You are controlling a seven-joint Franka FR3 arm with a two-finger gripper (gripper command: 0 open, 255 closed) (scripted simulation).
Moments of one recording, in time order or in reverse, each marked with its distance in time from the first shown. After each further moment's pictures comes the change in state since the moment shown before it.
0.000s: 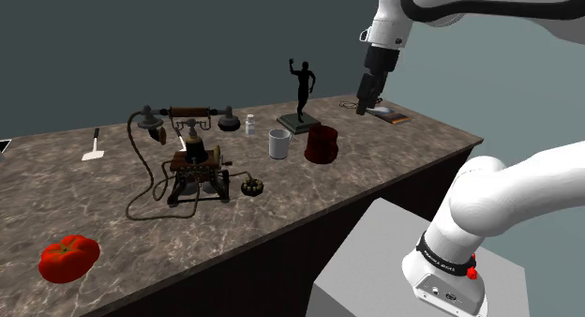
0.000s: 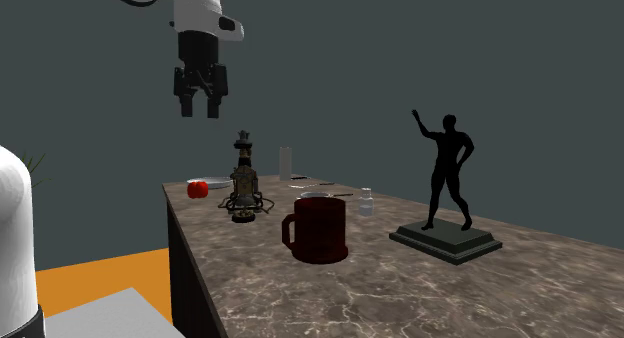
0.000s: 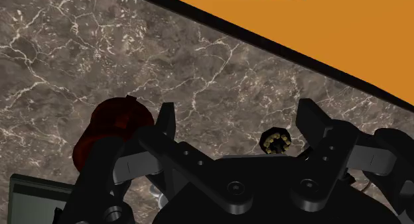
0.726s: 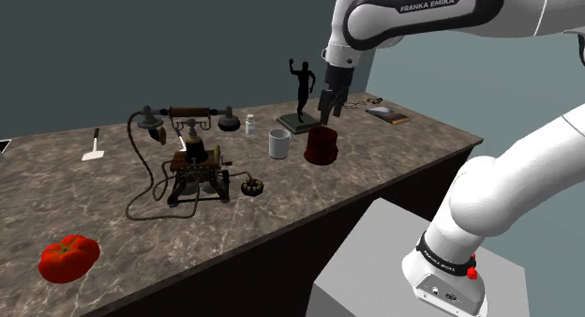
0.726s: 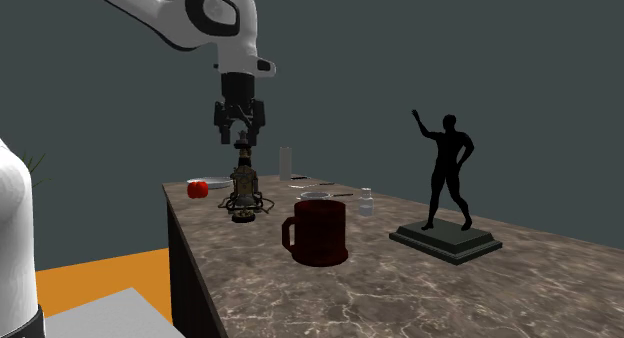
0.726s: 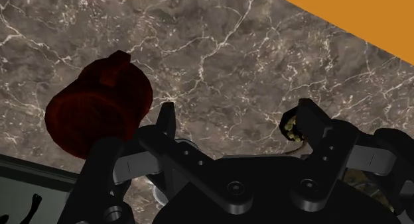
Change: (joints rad) arm 0.007 0.312 0.035 0.073 -0.024 0.225 0.014
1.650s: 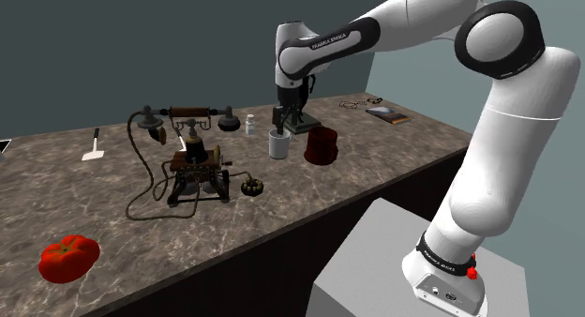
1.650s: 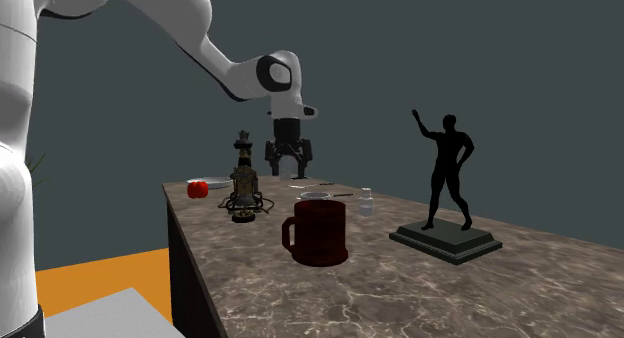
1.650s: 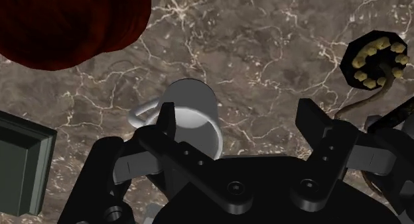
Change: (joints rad) arm 0.004 0.566 0.025 0.369 -0.085 0.174 0.041
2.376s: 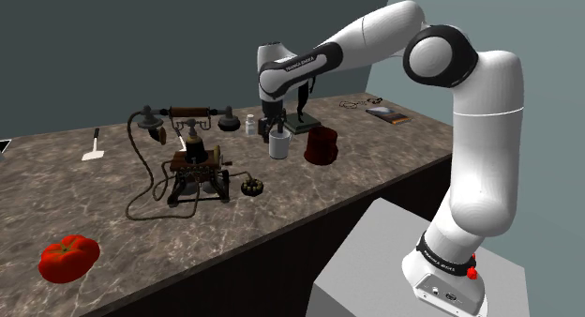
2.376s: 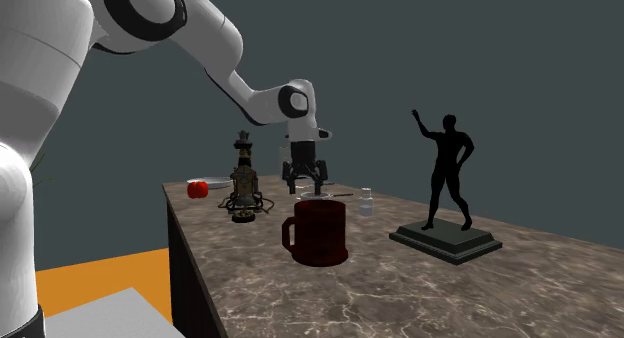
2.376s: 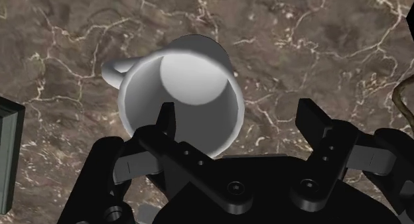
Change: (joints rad) arm 0.010 0.268 -0.005 0.211 -0.045 0.044 0.018
